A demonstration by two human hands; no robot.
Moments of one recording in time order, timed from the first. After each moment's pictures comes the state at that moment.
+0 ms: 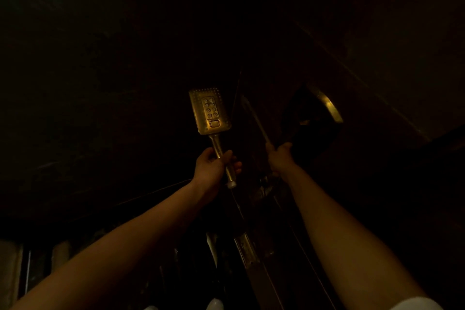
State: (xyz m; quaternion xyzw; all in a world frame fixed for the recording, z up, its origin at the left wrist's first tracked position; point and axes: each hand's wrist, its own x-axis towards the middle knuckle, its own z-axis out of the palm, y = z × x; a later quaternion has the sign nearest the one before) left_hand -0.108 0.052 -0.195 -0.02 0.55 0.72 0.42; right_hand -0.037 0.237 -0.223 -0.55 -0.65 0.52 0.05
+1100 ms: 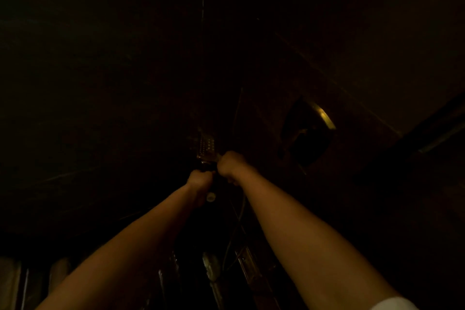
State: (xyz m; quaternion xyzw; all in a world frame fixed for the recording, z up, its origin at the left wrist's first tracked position) left_hand -0.124 0.006 -0.197 -0.03 0.73 0.56 0.40; right_hand -0.090 0.092 -0.142 -0.40 -0.84 0.34 -0.17
